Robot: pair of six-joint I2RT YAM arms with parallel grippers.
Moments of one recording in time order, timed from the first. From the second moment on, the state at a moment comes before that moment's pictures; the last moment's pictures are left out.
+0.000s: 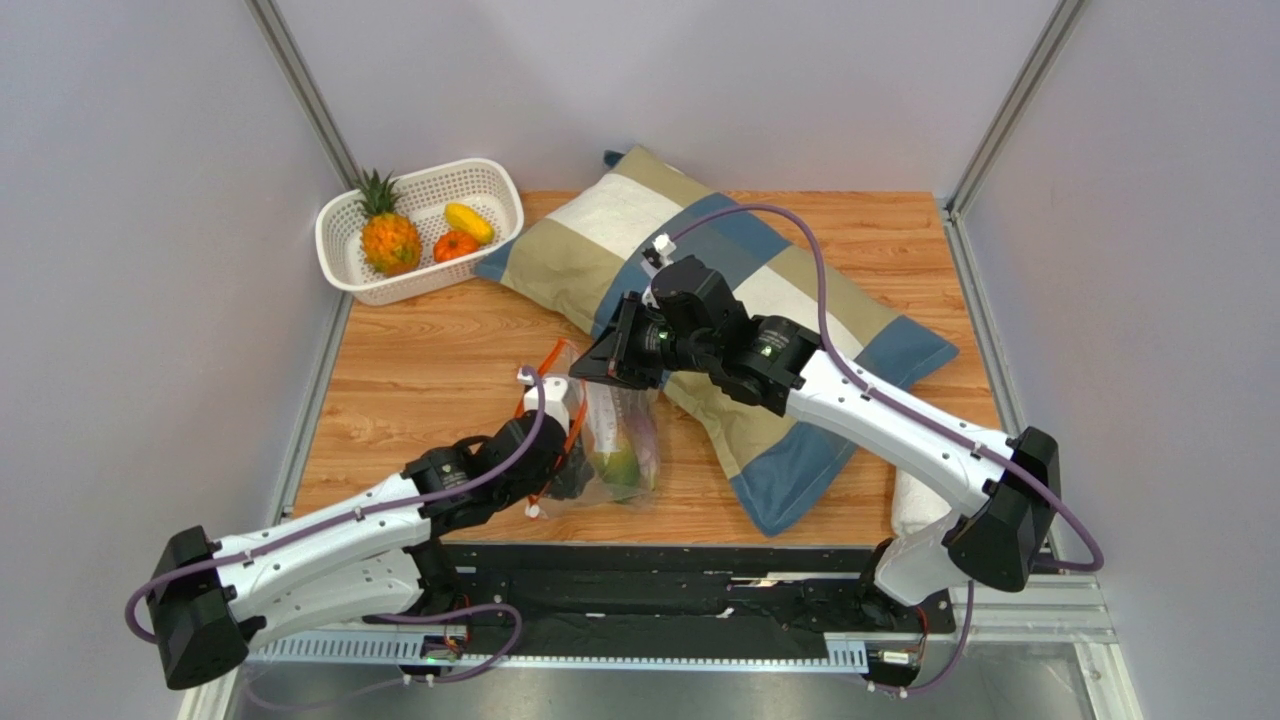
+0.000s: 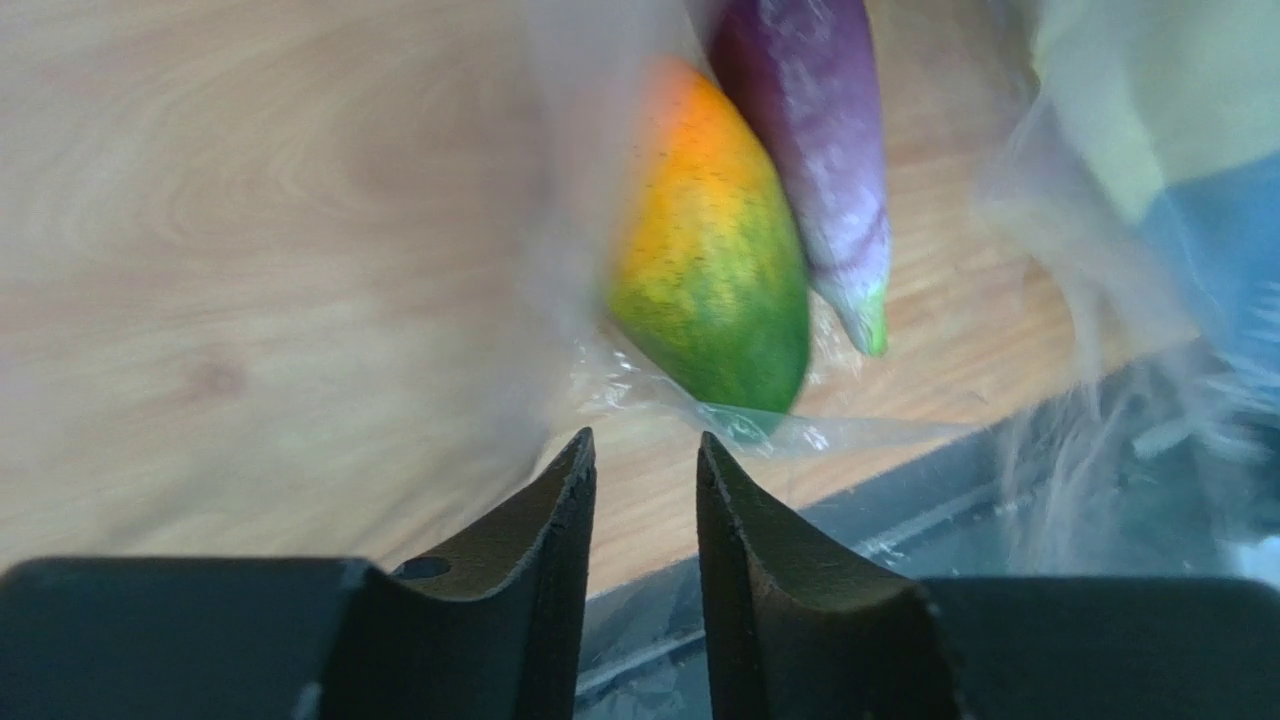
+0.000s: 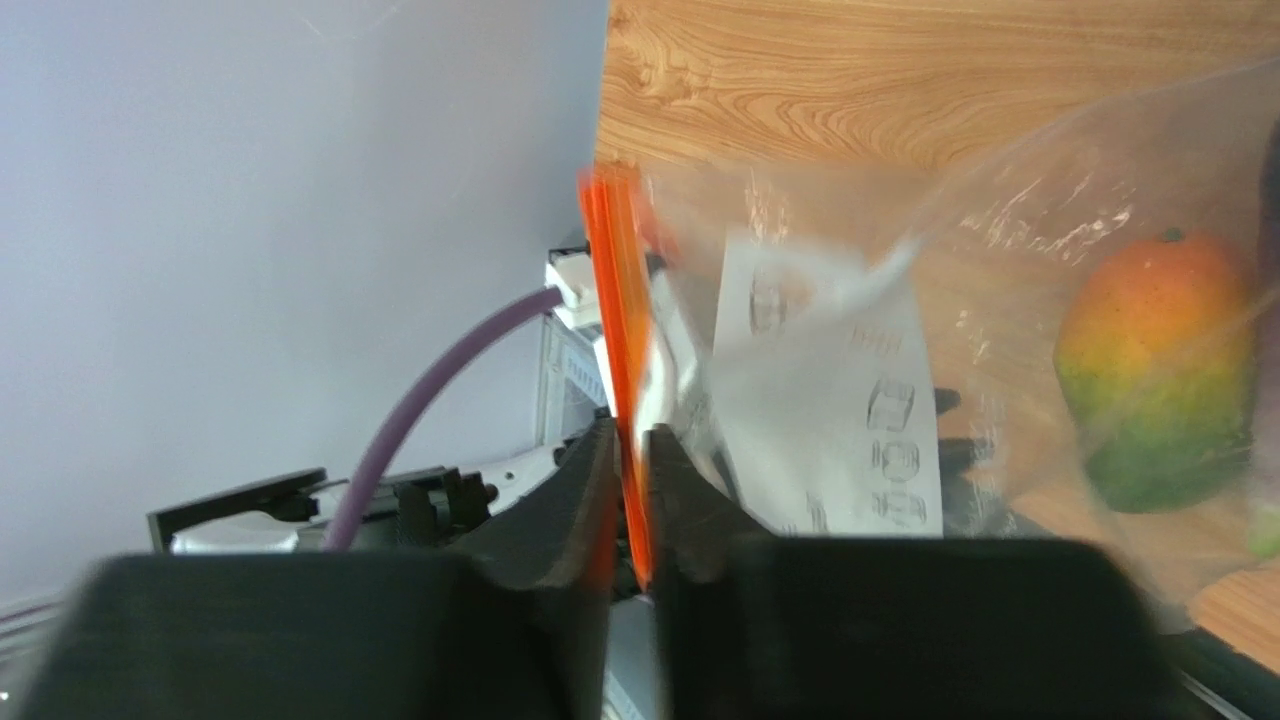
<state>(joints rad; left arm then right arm) -0.99 0.87 0.56 -0.44 -0.26 -0.70 0.93 1.48 1.43 -0.43 -0.16 1.12</state>
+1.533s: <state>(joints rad) -0.86 1.02 0.43 -0.17 -0.17 -0.97 0.91 1.62 0.90 -0.06 -0.21 0.66</state>
